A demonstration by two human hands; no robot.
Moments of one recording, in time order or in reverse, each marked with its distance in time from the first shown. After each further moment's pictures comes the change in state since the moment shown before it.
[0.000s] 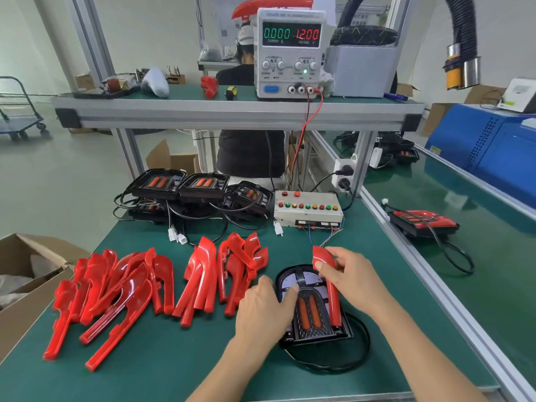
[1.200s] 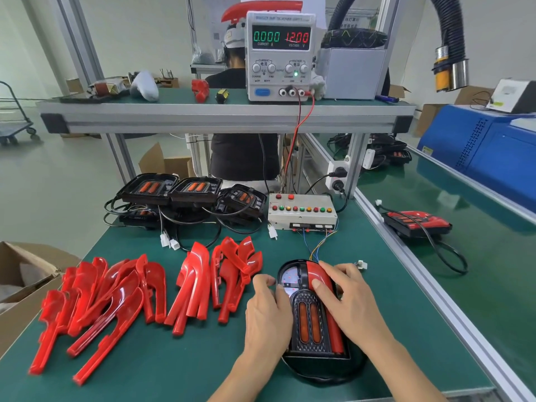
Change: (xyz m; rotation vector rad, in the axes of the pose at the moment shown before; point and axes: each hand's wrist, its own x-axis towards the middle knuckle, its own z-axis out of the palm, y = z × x) left_hand -0.010 0.012 0.016 -0.452 0.148 0.031; right_hand -0.033 0.021 0.020 -0.095 0.172 -0.098
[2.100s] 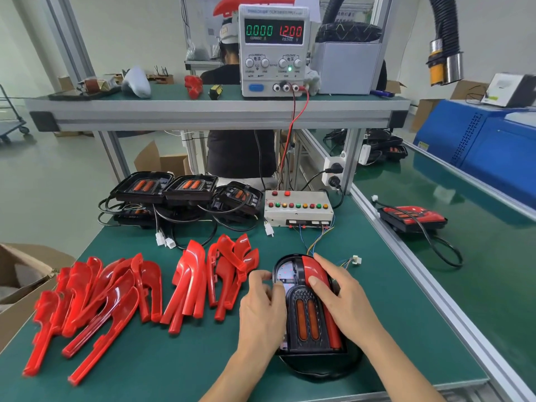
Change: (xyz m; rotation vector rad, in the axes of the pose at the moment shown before) left_hand 0.003 0.001 -0.005 -0.076 -0.051 -0.018; right_hand -0.002 0.003 0.004 0.280 -0.063 0.051
